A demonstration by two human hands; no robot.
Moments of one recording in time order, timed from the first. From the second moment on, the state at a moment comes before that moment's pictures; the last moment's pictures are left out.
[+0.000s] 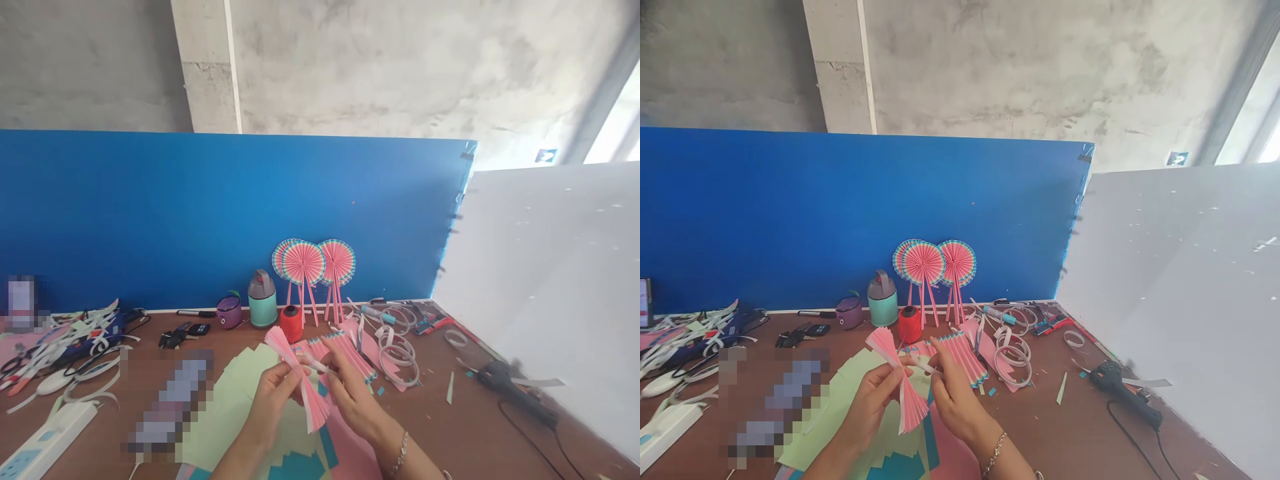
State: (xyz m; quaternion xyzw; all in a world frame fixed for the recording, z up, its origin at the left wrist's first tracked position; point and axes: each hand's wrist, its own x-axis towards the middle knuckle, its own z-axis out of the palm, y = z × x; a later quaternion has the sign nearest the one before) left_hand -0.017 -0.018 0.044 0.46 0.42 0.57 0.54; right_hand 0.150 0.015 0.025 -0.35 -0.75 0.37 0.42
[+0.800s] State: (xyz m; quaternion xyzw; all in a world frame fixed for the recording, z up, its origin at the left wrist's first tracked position) left_hand -0.040 -0.007 0.040 0.49 0.68 0.51 0.19; right_hand 0.128 0.019 0.001 -0.32 -0.80 0.25 0.45
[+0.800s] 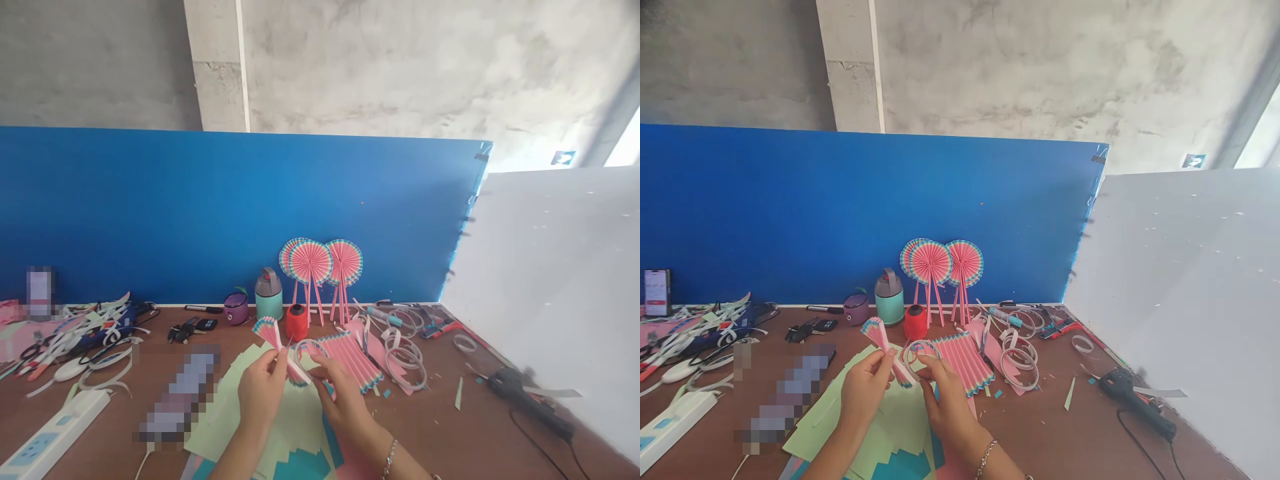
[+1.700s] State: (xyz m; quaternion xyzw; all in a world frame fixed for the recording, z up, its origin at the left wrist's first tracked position) left_hand -0.036 0.002 0.033 0.35 0.48 0.67 0.44; right_hand 0.130 0.018 0.012 -0.32 -0.62 0.63 0.34
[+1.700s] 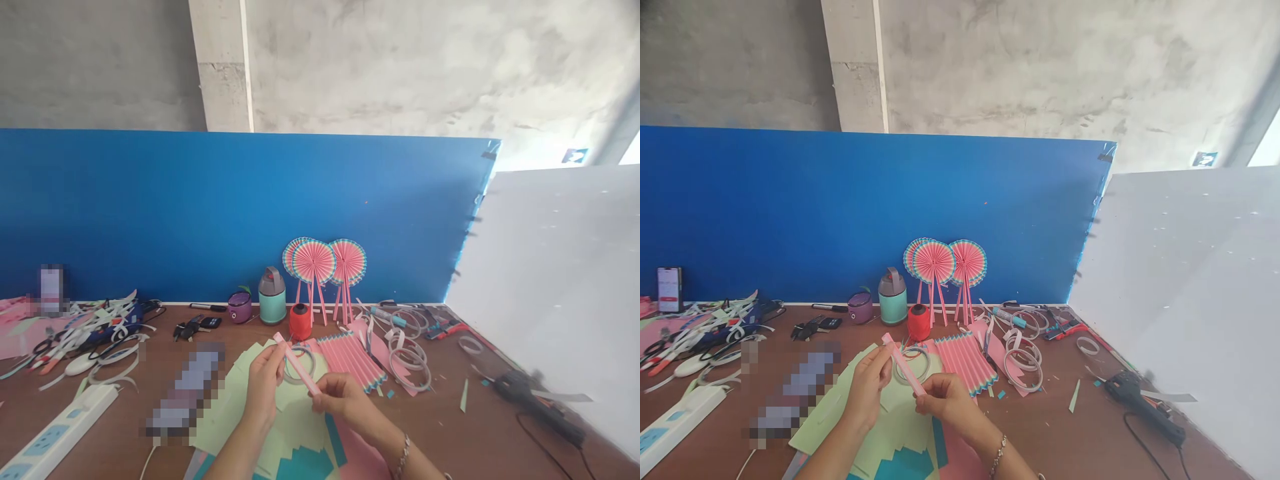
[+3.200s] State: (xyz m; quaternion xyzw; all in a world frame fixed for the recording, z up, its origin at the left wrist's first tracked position) left_hand -0.025 -0.012 0.044 0.48 0.41 0.46 0.63; right_hand 0.137 0.017 0.032 -0.31 -0.60 0.66 0.33
